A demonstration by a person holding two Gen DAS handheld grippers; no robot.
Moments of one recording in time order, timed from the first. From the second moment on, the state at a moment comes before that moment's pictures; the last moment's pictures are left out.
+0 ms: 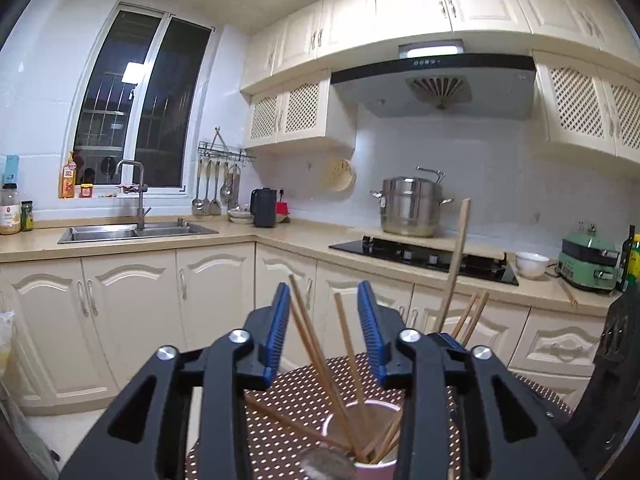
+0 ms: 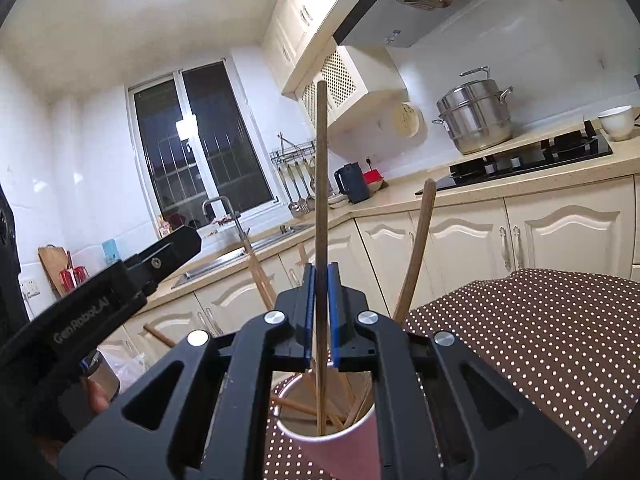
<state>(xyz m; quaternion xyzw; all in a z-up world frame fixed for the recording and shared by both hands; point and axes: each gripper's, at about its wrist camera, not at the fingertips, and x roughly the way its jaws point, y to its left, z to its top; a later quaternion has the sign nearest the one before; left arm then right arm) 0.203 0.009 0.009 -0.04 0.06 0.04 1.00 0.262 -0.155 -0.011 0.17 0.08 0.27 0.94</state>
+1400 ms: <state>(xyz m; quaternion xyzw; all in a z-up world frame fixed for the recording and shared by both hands) 0.134 0.038 0.018 -0.01 0.13 0.04 0.99 0.193 -0.142 0.003 0.14 0.14 0.21 0.96</state>
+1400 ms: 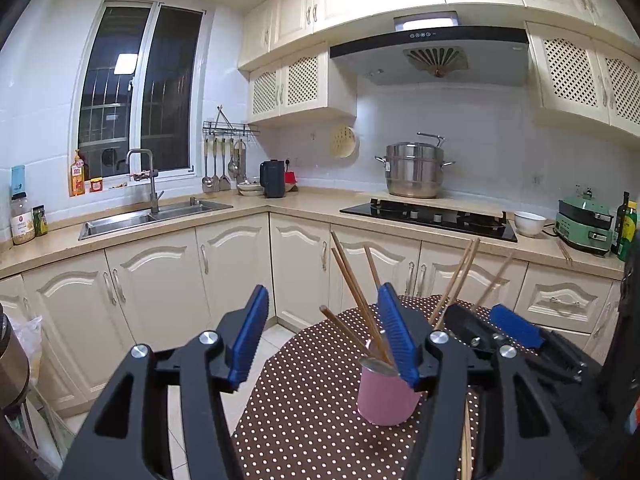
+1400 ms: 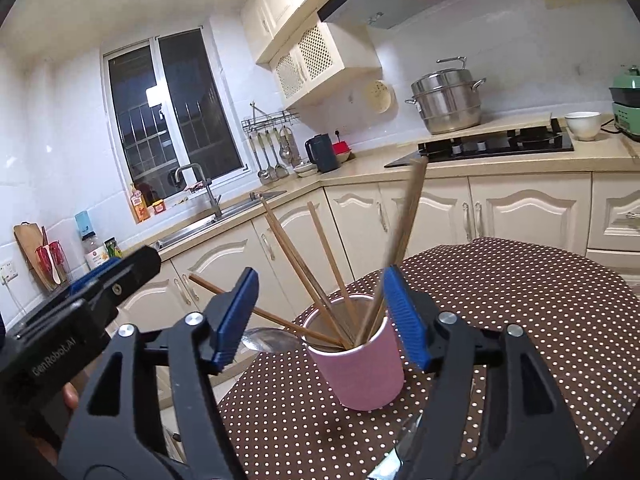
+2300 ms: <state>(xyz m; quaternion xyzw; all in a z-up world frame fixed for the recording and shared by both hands) 0.151 -0.020 -0.078 0.00 0.40 -0.14 0.90 0.171 -0.223 -0.064 0.15 0.30 0.13 0.93</state>
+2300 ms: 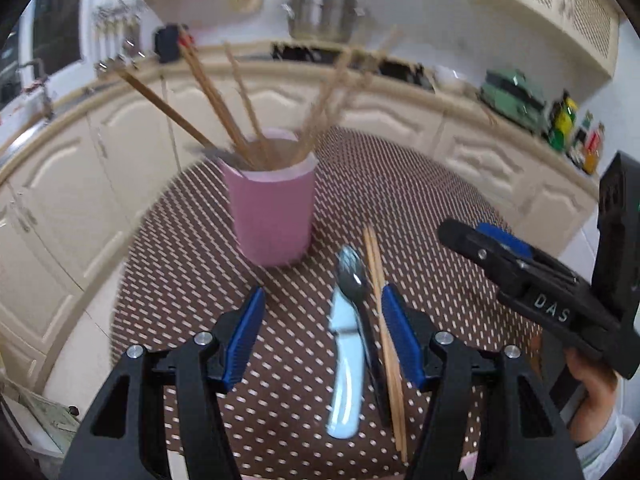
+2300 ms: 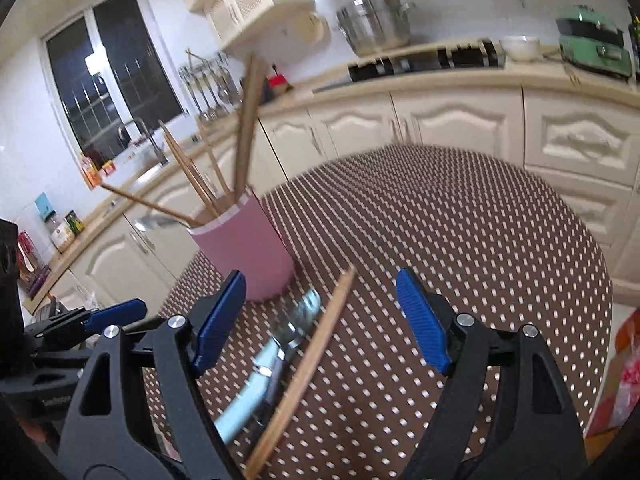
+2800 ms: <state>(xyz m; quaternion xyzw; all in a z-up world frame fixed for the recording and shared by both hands) 0.198 -0.054 -0.146 -0.03 0.52 -0.17 0.84 0.169 -0.258 -0.114 0.18 0.35 0.12 0.91</state>
